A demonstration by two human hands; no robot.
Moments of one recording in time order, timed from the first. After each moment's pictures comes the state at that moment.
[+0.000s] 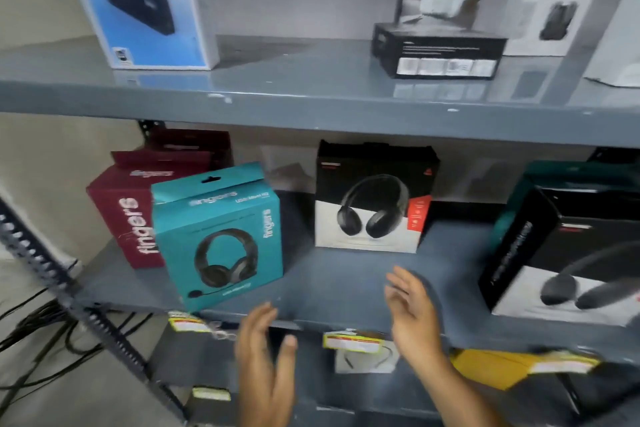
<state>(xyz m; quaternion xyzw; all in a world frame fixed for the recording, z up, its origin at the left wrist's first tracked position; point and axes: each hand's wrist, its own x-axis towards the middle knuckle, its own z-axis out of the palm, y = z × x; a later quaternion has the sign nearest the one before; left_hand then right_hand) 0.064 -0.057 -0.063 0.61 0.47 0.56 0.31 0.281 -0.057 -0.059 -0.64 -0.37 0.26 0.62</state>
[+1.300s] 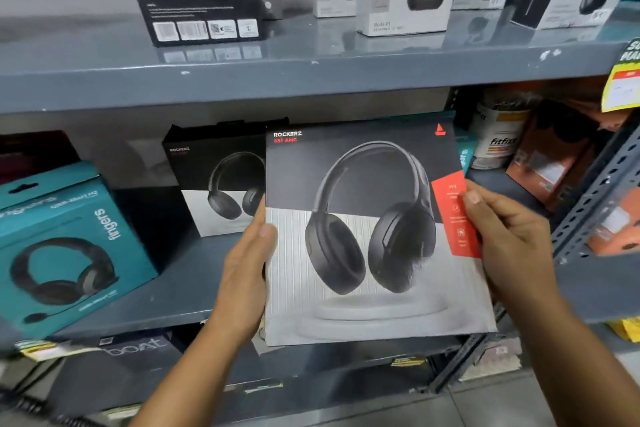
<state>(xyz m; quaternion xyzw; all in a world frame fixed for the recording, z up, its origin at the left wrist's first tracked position) 0.234 -0.089 0.053 0.61 0.27 0.42 0.61 0.478 -0.229 0.076 -0.60 -0.34 0.10 0.72</state>
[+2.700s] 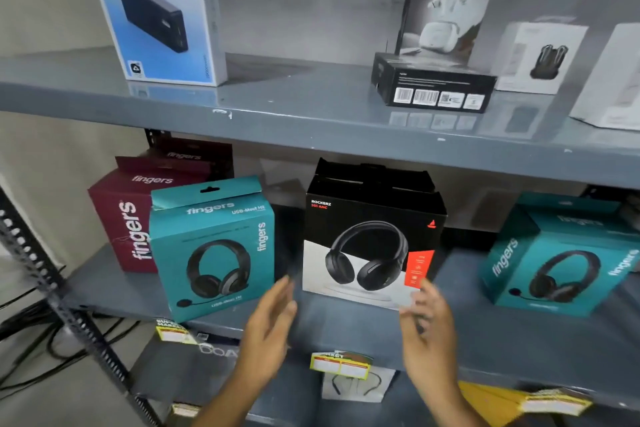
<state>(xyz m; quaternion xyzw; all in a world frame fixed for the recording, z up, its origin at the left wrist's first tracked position) 0.088 0.008 -0.069 0.57 0.40 0.48 0.53 0.313 -0.076 -0.045 -0.69 -0.41 0.13 0.58</state>
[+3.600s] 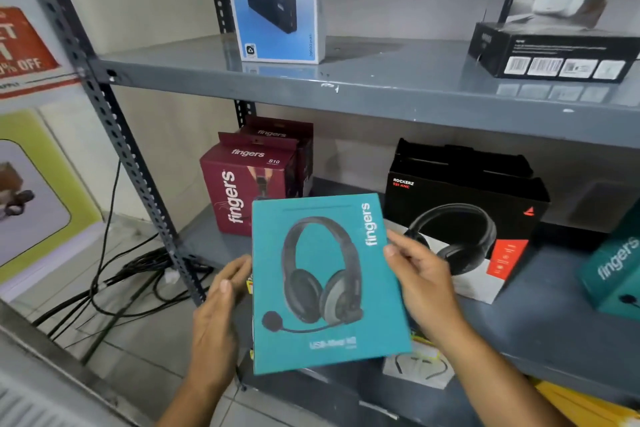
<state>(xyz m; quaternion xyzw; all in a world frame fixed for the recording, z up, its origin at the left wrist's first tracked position) -0.053 -0.052 -0.001 0.52 0.45 0.61 0.40 0.207 -0.038 0.025 -0.49 -0.51 0.40 0.58</state>
